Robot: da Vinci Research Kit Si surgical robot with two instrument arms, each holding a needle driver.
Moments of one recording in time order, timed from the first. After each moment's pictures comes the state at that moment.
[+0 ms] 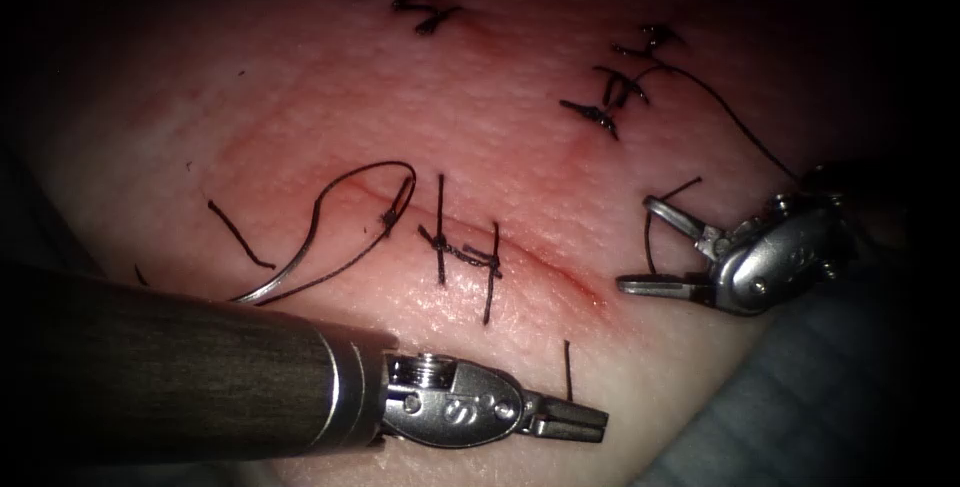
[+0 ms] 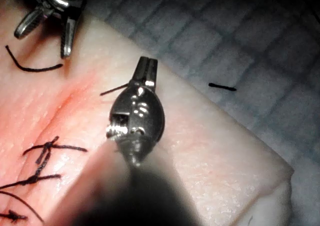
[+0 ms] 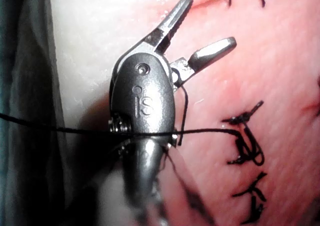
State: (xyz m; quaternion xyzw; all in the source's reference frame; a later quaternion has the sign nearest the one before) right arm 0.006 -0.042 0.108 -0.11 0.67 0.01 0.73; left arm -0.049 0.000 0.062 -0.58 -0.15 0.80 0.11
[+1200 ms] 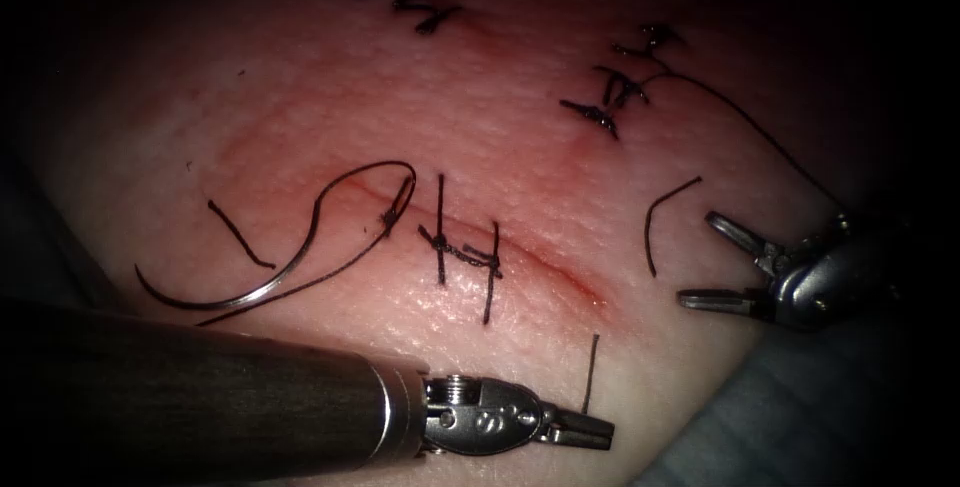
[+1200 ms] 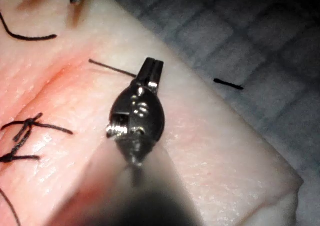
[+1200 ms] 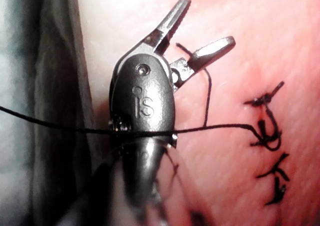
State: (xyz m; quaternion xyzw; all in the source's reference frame) right arm 0.003 -0.043 0.108 -0.12 0.63 0.03 0.76; left arm -0.050 -0.002 0.069 -0.57 -0.18 0.79 0.14
